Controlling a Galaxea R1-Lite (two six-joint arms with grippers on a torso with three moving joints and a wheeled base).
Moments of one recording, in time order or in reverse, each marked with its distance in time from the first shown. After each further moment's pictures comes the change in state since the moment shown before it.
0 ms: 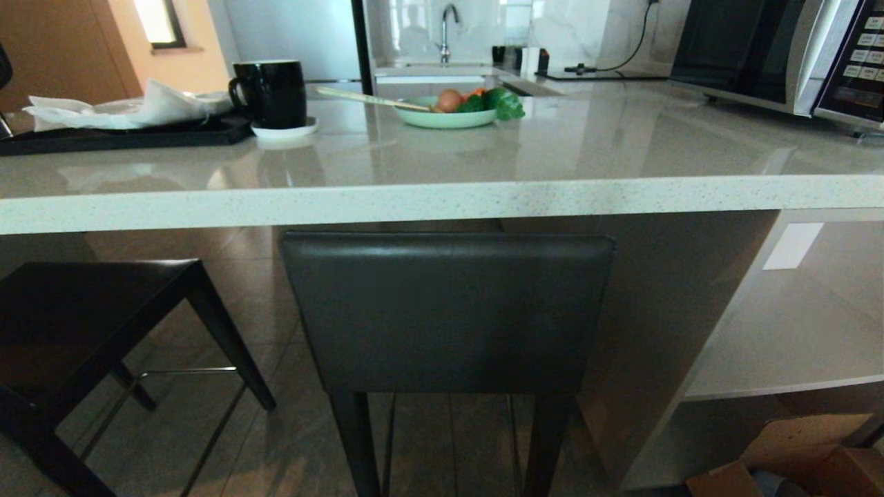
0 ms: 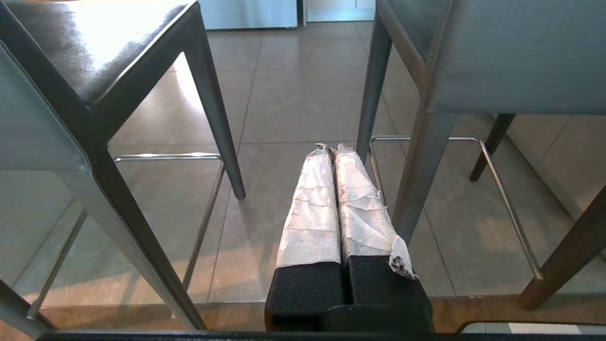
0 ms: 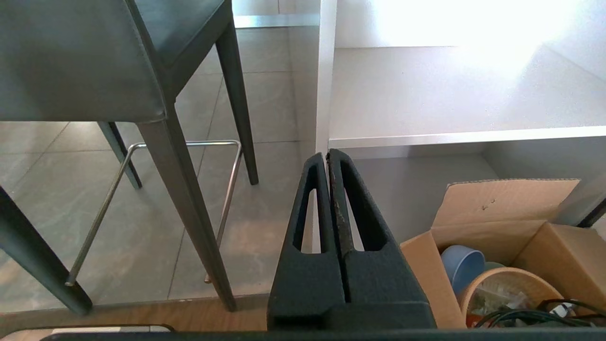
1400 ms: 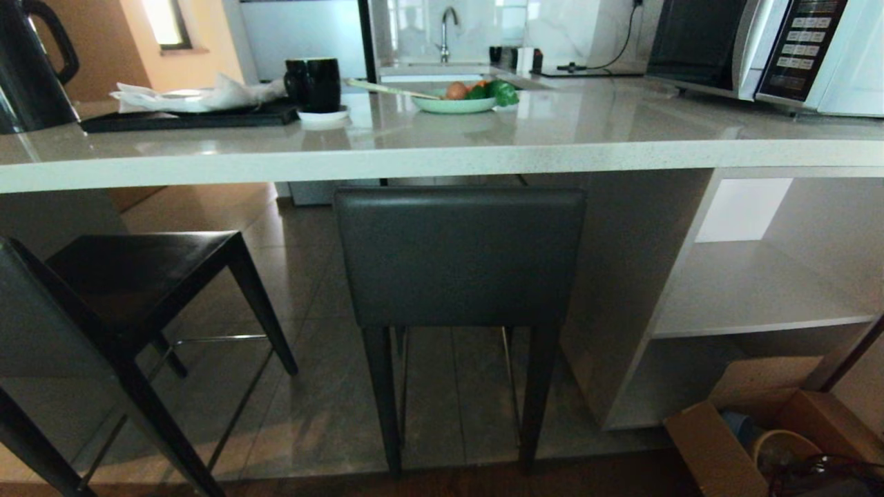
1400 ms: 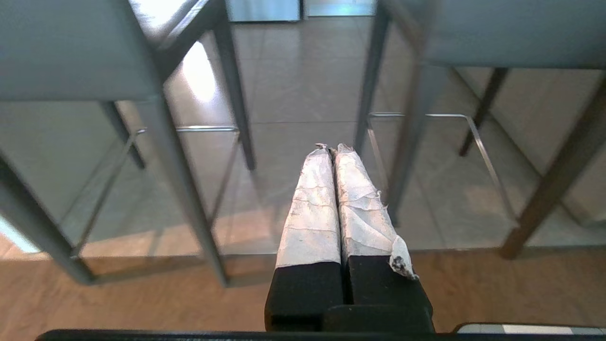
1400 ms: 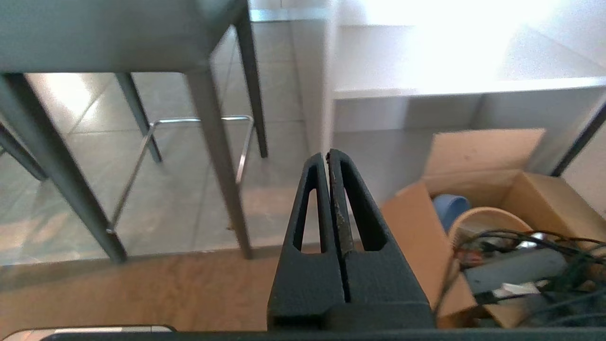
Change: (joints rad) left arm -0.001 0.001 0.000 -0.002 0.001 -0.016; right arm 0.000 0.000 0.000 0.000 -0.002 0.002
